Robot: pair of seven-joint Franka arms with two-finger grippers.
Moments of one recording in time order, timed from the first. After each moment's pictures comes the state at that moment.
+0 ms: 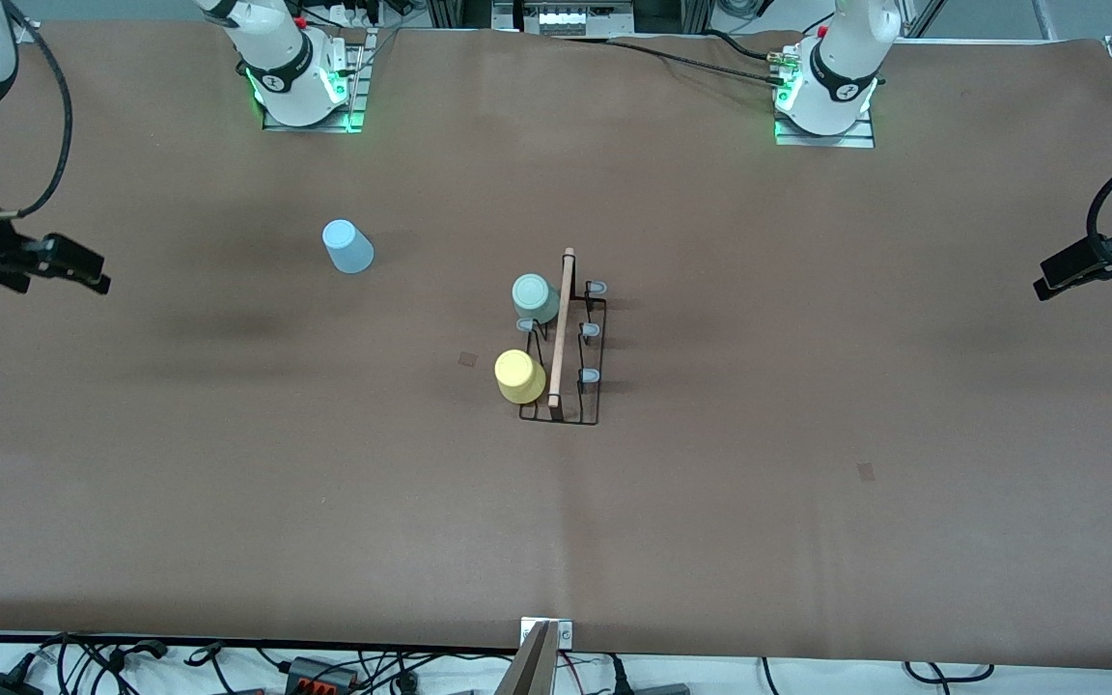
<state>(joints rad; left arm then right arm) 0.06 0.12 0.00 -1.47 0.01 1.60 -0.10 -0.03 0.05 -0.01 -1.69 -0.01 1.74 -0.05</state>
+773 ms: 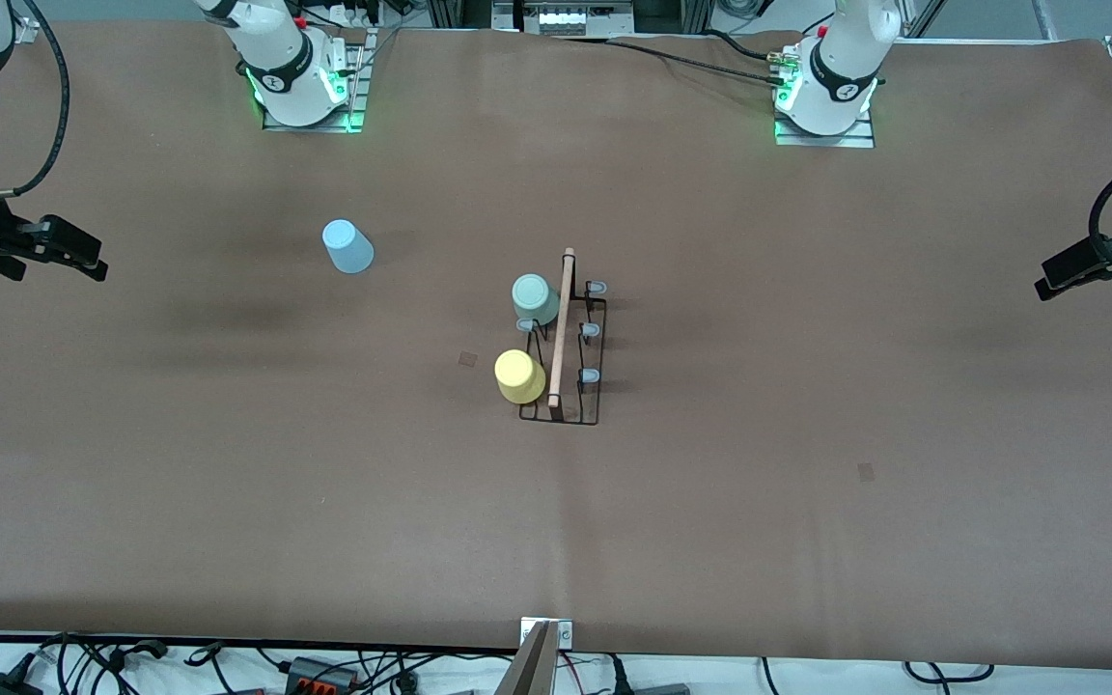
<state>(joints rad) 0.06 0.12 0.00 -1.47 0.01 1.60 -0.10 -0.03 0.03 -0.01 -1.67 -0.01 1.73 -0.05</state>
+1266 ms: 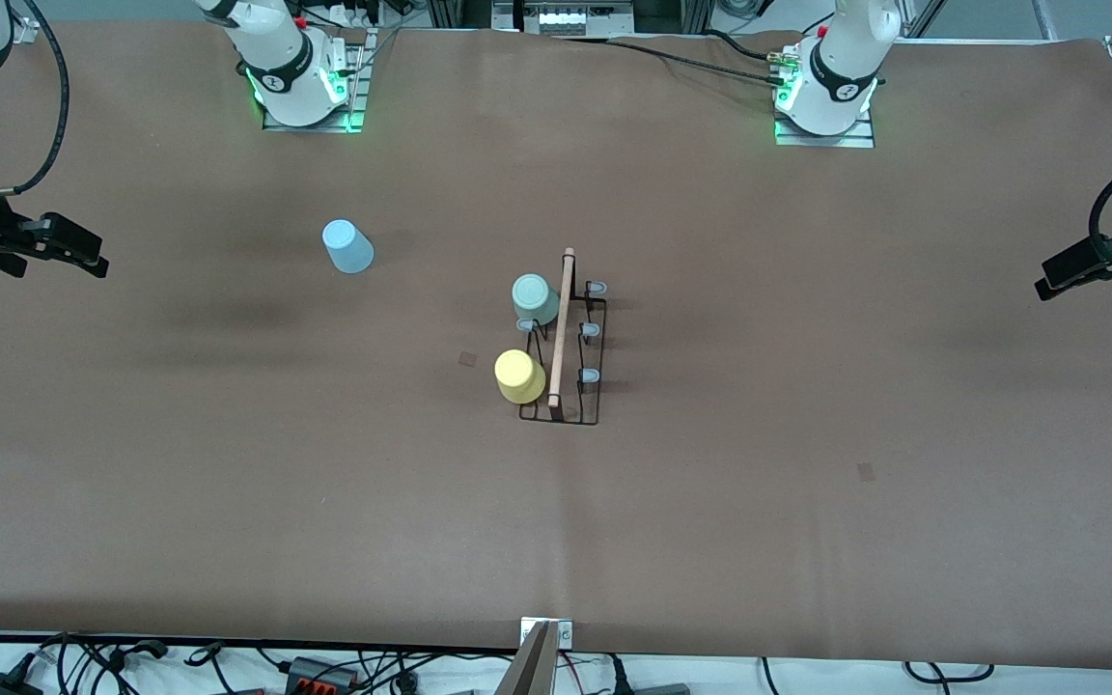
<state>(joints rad) 0.06 0.12 0.00 -1.47 0.01 1.60 -0.10 -0.03 0.03 -0.01 -1.67 -0.01 1.71 -0.05</state>
